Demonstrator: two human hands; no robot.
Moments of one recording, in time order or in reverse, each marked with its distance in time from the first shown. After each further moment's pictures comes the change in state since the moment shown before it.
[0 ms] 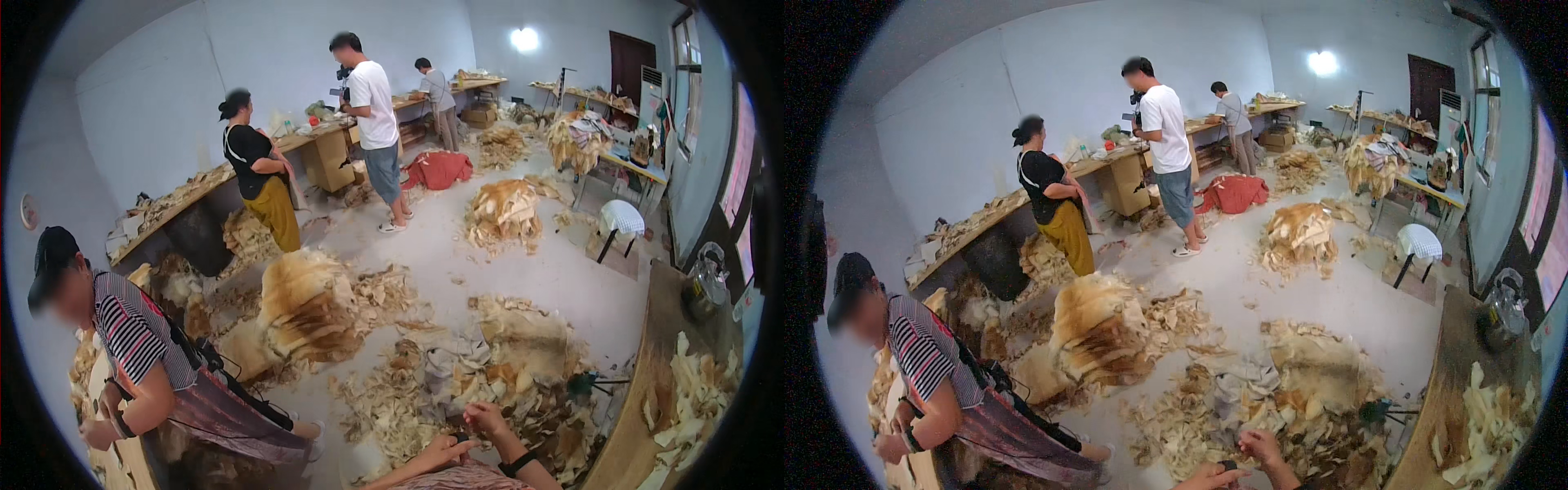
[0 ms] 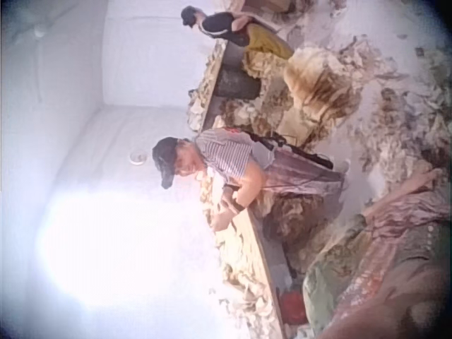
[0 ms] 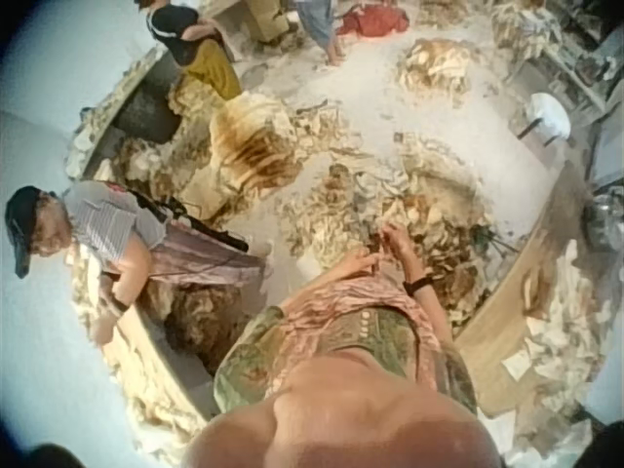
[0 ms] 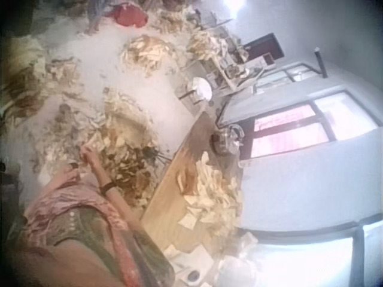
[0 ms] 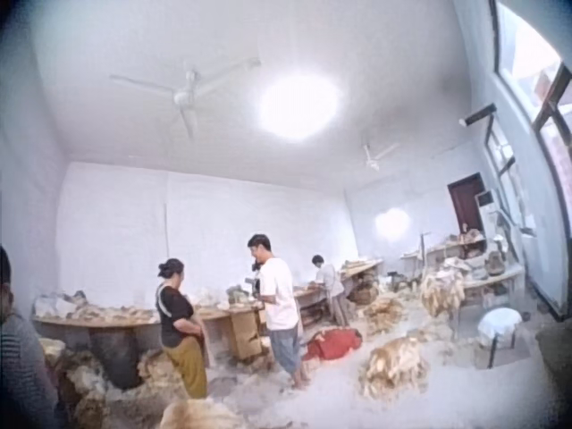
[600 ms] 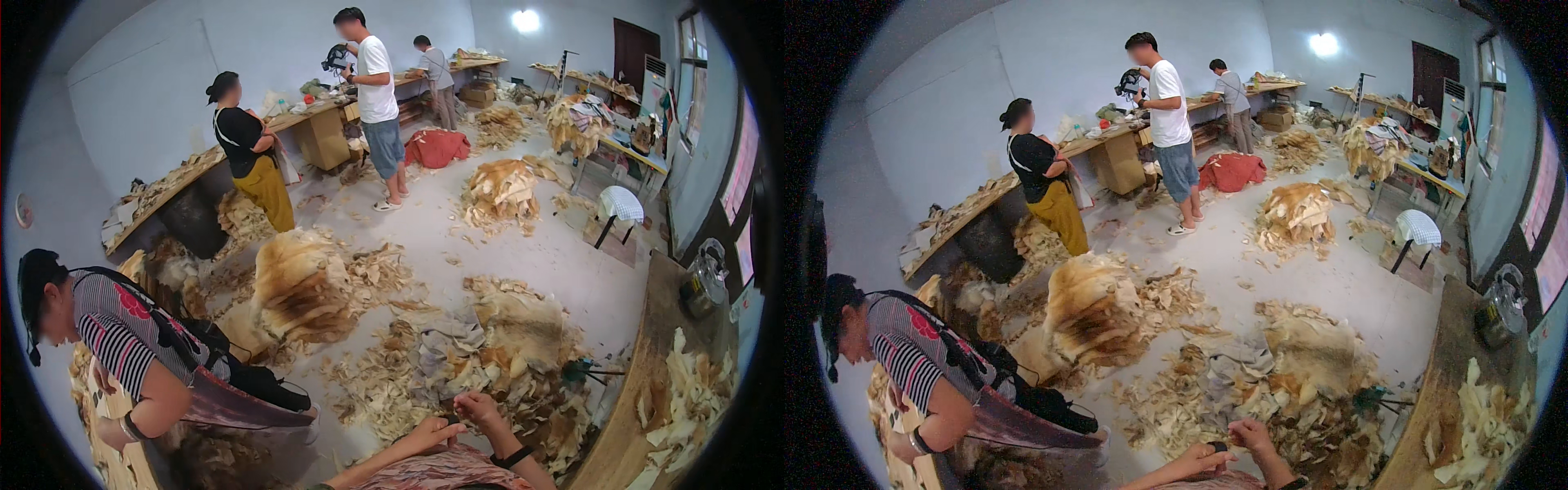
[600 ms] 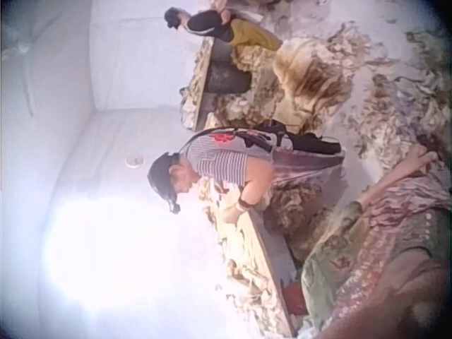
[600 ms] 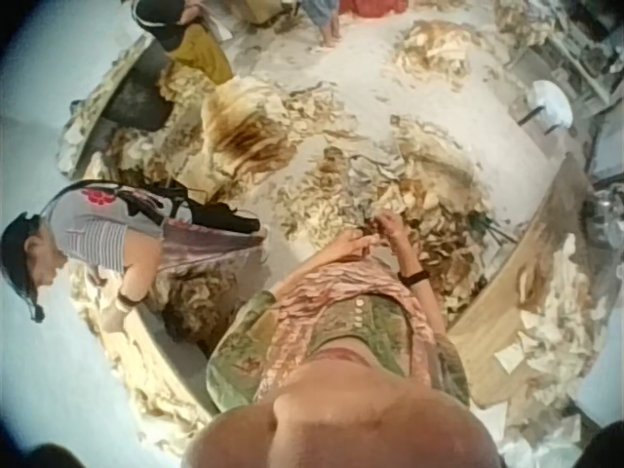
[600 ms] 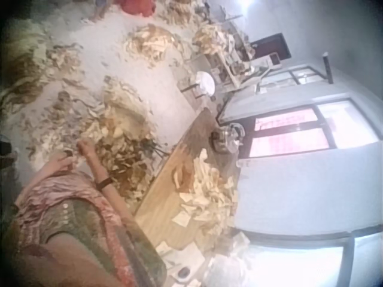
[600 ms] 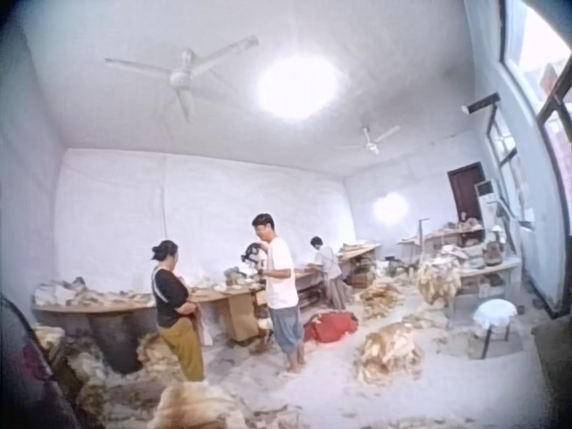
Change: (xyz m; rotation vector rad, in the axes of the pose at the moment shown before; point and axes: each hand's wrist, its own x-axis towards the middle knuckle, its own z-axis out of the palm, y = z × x) left_hand 0.014 0.002 -0.018 0.033 0.044 0.066; right_hand 0.000 -0.005 0.003 0.016 -0.019 0.026
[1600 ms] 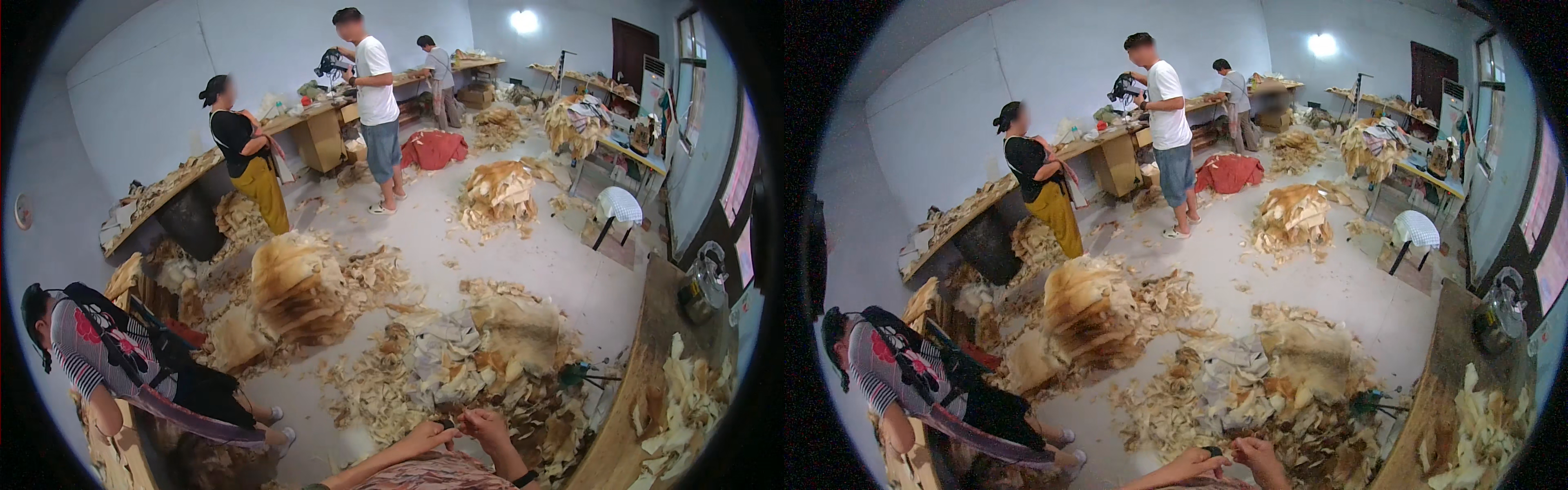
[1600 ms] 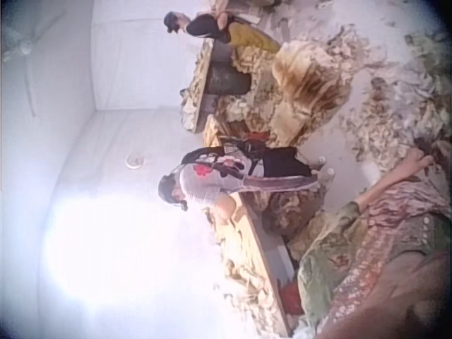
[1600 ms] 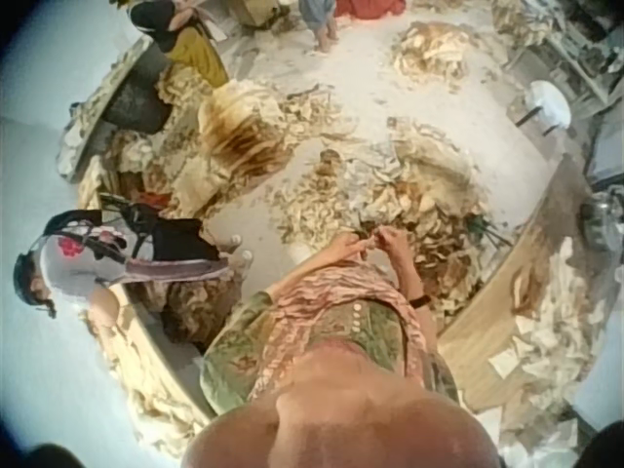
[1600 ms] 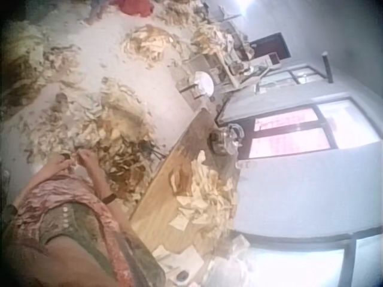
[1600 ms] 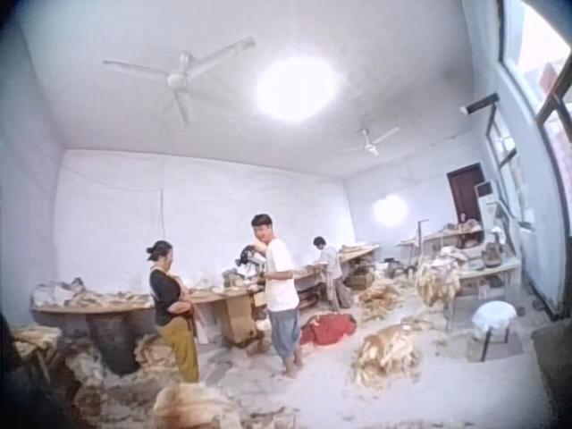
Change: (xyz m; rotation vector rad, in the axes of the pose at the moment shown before) left_hand 0.018 0.000 0.003 0.225 0.010 -0.043; right_hand -0.054 -0.014 -0.015 0.133 0.078 0.077
